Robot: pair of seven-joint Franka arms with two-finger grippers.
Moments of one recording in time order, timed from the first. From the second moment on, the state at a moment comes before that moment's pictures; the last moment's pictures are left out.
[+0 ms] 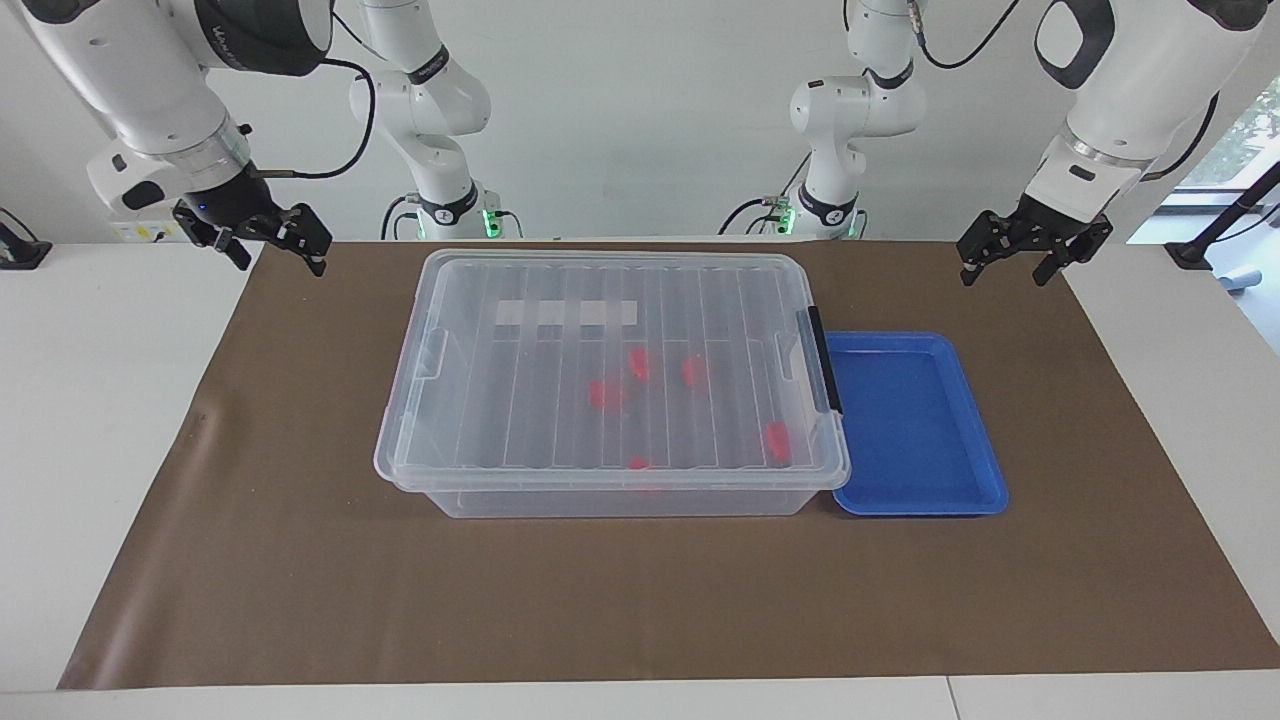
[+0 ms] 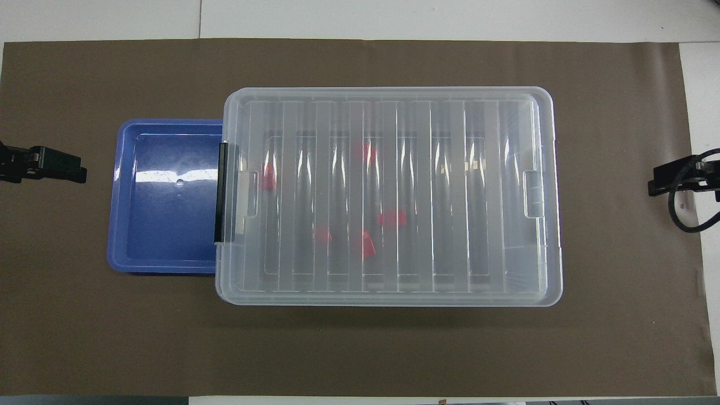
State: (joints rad) left arm -0.06 -0.03 0.00 -1.63 -0.01 1.60 0.03; right arm -0.08 -0.04 -0.01 -1.64 -0.02 1.51 0.03
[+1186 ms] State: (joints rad) left arm -0.06 -0.03 0.00 -1.63 -0.01 1.60 0.03; right arm -0.07 -0.04 0.03 -1.66 -0.02 1.54 0.02
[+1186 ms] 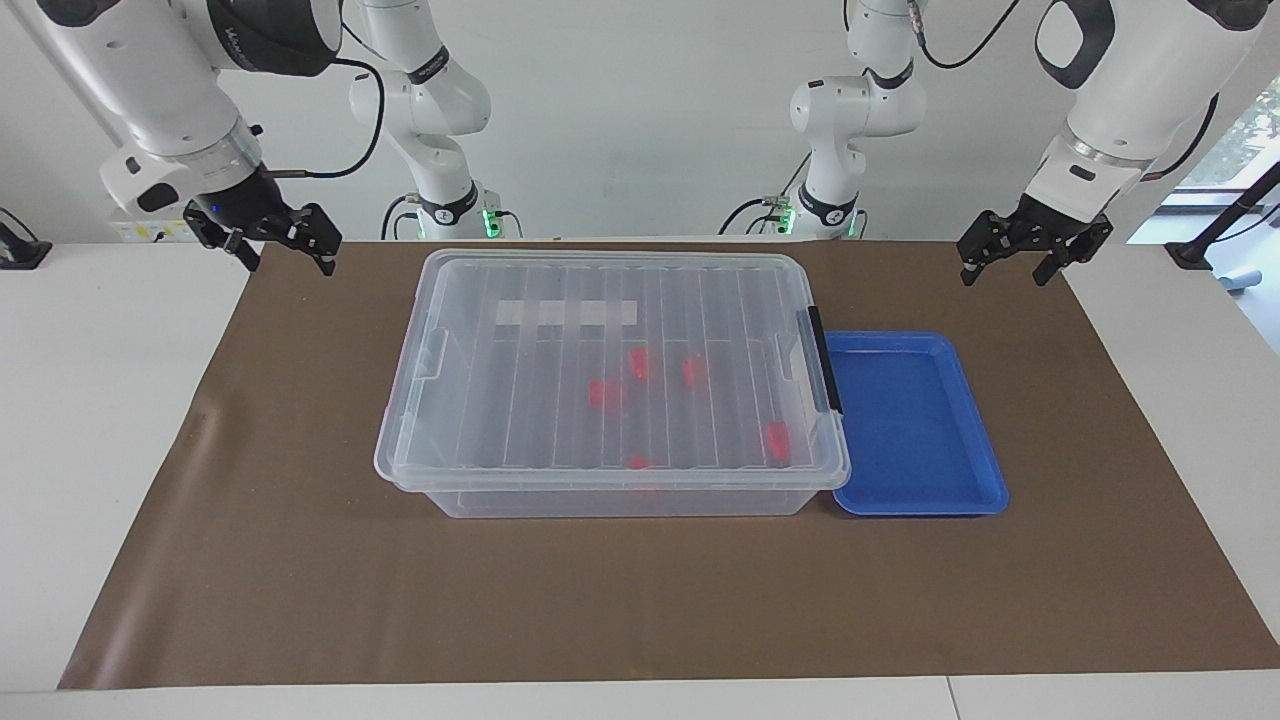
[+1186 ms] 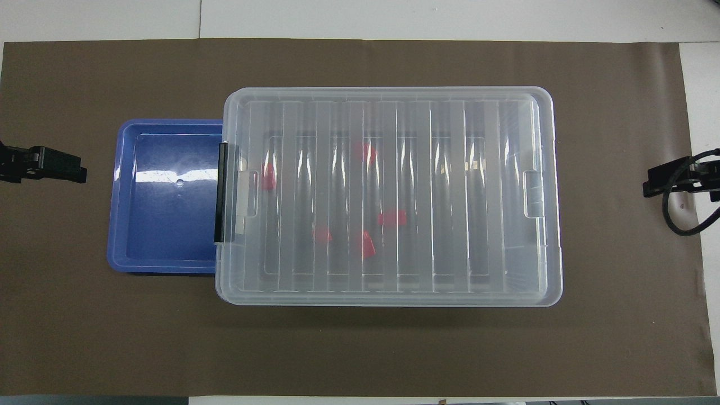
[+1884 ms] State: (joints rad) left arm -0.06 -0.03 0.00 -1.63 -0.01 1.60 0.03; right arm -0.07 0.02 0.15 -1.85 0.00 1.85 0.20
